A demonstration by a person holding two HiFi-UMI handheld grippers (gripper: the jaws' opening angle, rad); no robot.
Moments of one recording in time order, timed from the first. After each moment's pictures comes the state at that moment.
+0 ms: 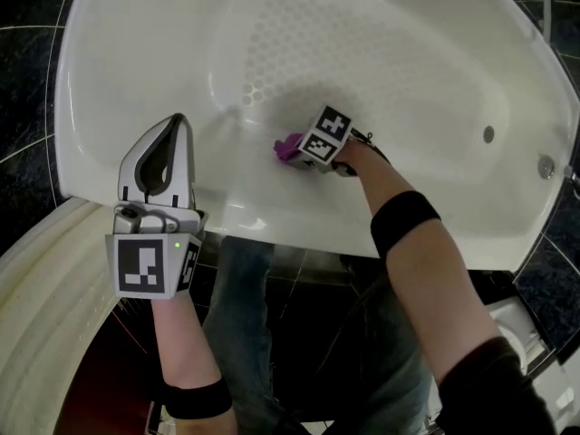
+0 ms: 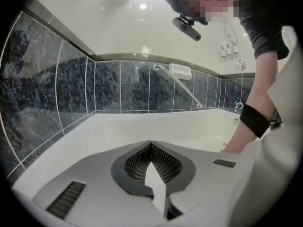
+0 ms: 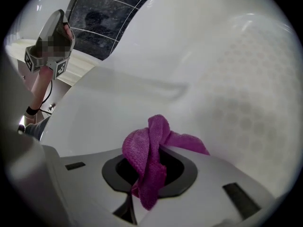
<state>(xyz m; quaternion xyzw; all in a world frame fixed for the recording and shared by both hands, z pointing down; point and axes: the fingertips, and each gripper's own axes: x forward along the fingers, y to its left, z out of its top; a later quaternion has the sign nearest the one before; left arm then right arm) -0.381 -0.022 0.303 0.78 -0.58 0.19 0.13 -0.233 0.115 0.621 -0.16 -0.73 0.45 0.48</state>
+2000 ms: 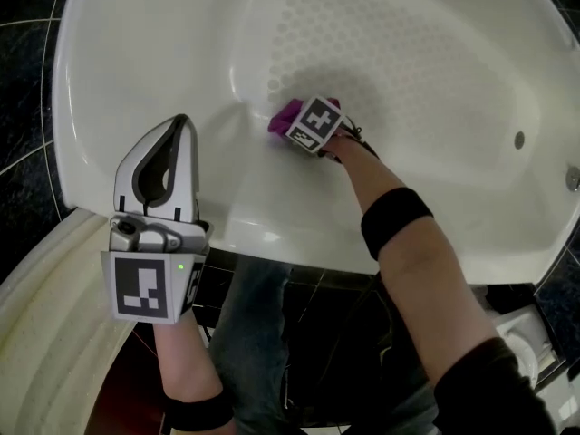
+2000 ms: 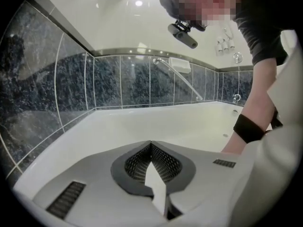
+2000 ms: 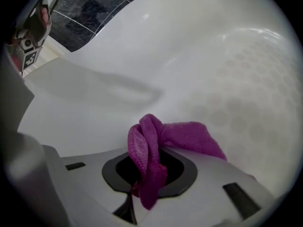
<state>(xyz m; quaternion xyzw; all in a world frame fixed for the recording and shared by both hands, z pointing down) -0.403 -0.029 0.331 0.80 -0.56 0.19 0.12 -0.306 0.065 0.717 -0.04 -0.77 0.37 0.52</state>
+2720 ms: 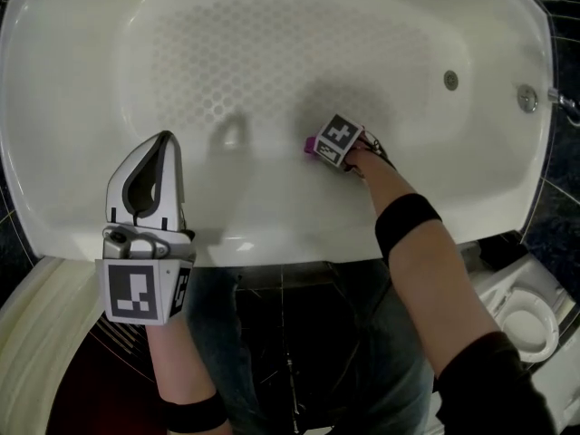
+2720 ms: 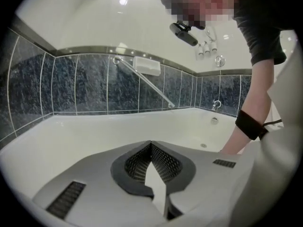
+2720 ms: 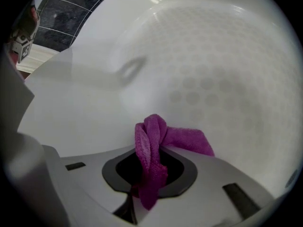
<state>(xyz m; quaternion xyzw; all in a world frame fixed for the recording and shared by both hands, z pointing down) -0.178 -0.035 0.323 0.85 -0.47 0.19 0.11 0.063 0.126 0.706 0.04 -0.65 0.46 0.61</state>
